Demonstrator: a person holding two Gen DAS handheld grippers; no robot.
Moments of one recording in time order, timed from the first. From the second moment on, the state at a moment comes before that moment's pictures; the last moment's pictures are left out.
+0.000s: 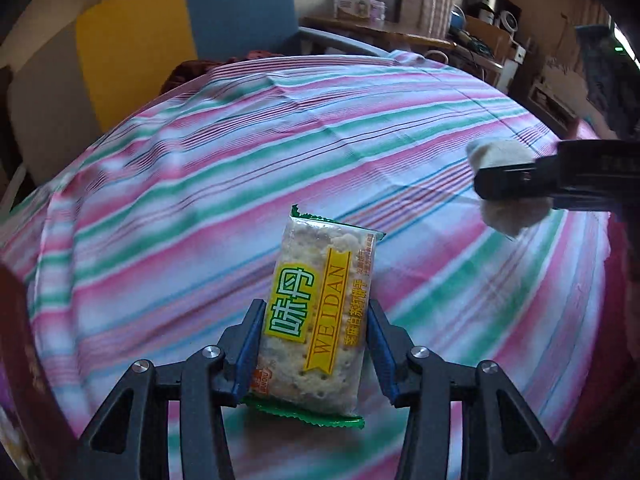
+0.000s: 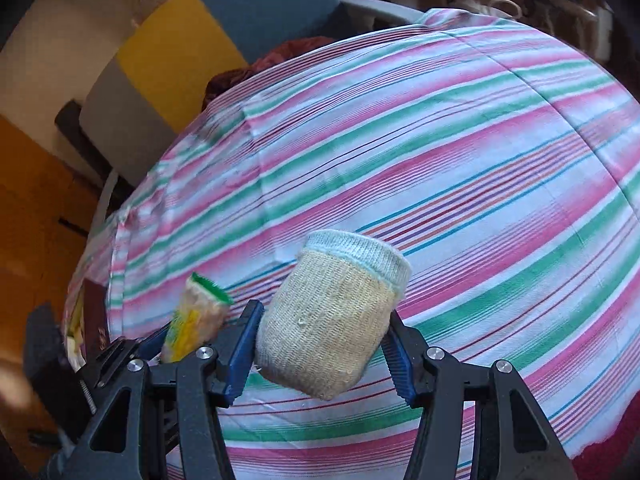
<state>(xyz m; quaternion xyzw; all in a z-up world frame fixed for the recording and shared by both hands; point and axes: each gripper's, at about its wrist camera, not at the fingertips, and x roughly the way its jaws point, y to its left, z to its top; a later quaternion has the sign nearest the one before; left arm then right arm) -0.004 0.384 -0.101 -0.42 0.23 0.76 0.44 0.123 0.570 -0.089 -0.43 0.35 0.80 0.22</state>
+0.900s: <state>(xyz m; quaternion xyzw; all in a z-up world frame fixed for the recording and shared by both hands) 0.046 0.303 -0.078 -0.39 0.19 0.80 0.42 0.095 0.551 -0.112 -0.51 0.25 0.78 0.24</state>
